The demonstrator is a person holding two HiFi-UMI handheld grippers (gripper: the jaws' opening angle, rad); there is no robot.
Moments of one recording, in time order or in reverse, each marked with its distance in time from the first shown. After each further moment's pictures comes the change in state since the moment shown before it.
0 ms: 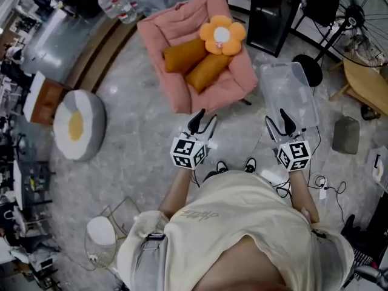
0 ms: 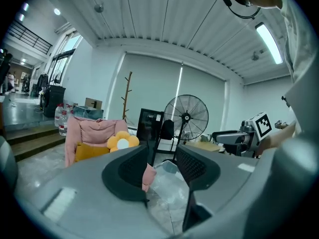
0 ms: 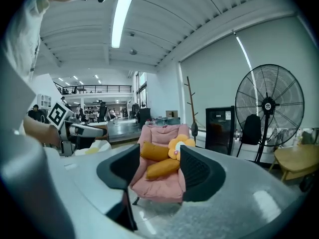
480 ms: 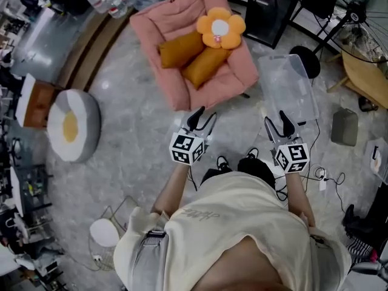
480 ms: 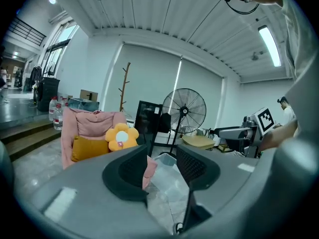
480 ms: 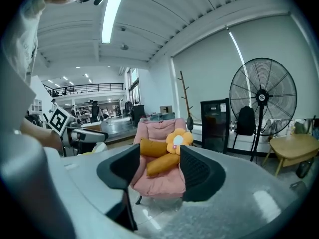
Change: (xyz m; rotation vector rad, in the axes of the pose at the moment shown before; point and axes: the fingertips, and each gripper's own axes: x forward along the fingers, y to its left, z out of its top) left arm 0.016 0.038 -0.022 -0.001 0.080 -0.065; right arm 0.022 0.015 -0.016 0.076 0.044 -0.069
